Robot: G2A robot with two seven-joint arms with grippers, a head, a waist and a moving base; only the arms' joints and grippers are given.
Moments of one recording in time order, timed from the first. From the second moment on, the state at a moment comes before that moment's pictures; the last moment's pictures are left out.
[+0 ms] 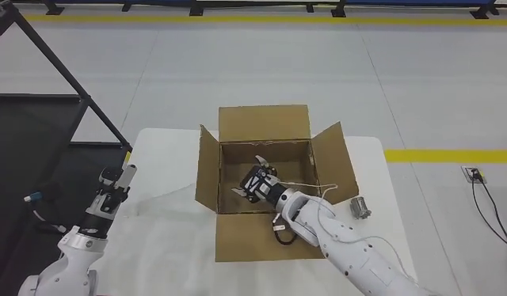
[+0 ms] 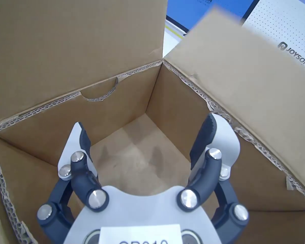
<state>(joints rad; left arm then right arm) 1.41 -1.22 -1.82 -1.87 0.34 -0.33 -0.25 -0.59 -1.35 0.64 -1.08 -1.28 -0.17 -0.08</state>
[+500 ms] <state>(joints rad) 1.40 -1.21 -1.84 -1.86 0.33 -0.33 -0.24 -0.72 -1.29 0.82 -1.35 -1.31 -0.22 0.15</state>
